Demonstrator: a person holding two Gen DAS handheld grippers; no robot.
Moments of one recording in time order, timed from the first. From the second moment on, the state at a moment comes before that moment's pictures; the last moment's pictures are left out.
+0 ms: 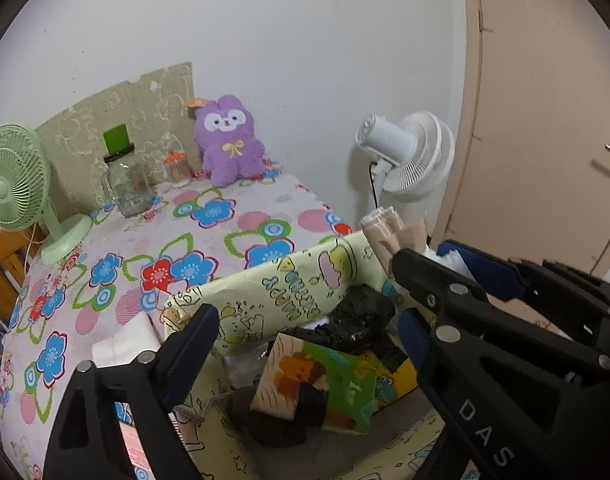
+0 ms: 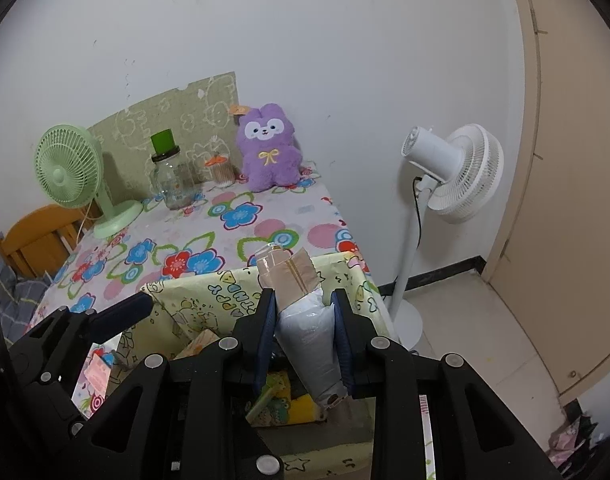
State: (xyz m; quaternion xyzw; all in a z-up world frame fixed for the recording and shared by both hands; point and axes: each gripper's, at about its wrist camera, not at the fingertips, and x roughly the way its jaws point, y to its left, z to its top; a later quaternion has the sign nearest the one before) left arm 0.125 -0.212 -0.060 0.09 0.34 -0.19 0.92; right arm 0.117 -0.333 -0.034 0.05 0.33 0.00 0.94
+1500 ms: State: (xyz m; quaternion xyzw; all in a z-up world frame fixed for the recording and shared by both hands) left arm 0.096 -0.180 -0.033 0.09 0.32 -0.19 0.93; right arm 0.090 -0.304 -0.007 0.05 0.31 -0.01 0.95
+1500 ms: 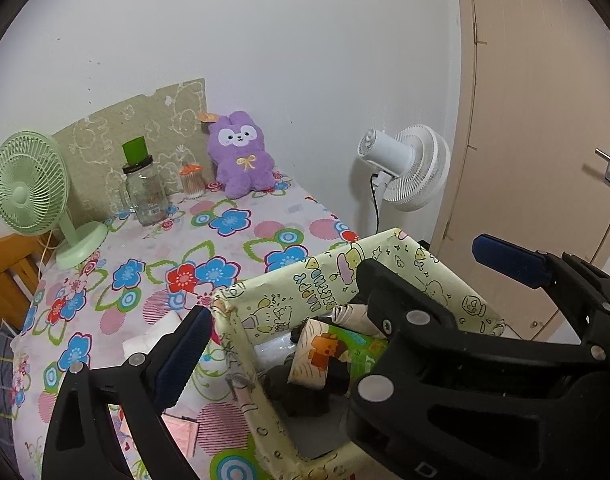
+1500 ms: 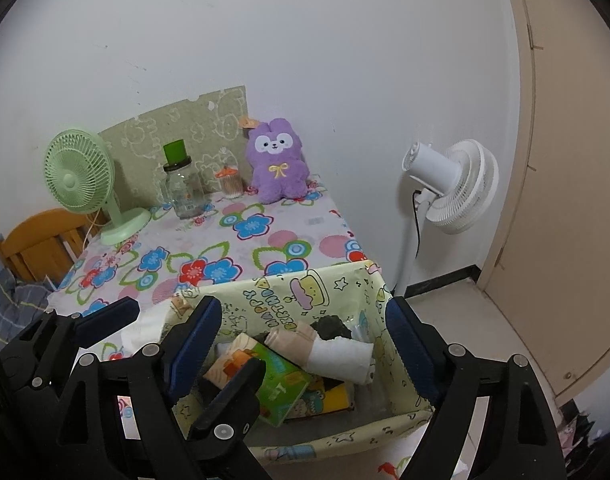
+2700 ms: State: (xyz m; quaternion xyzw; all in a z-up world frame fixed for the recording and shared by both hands) left arm 0.050 -0.074 -0.018 0.05 0.29 -0.12 0.95; right arm 0.048 -0.203 0.013 0.02 0.26 0.07 0.96
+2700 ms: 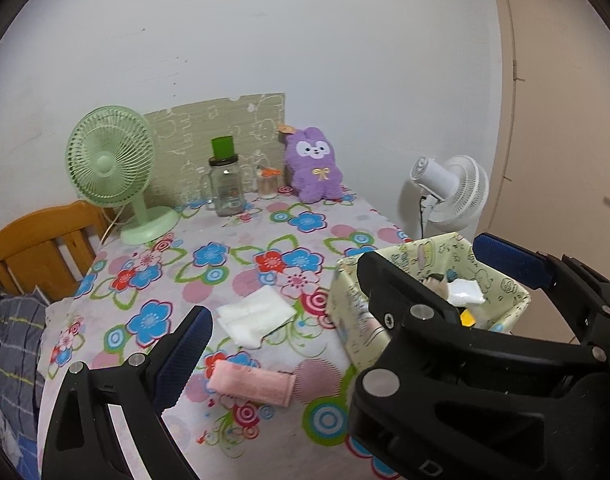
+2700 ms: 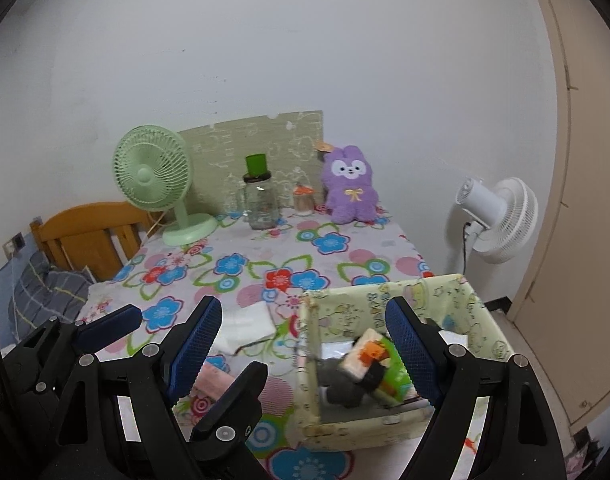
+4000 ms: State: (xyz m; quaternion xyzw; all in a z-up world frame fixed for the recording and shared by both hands) left arm 0.078 0.003 -0.080 0.04 0.36 -0.06 0.93; right arm 0.084 -0.120 -0.053 -0.01 0.33 0.15 0.93
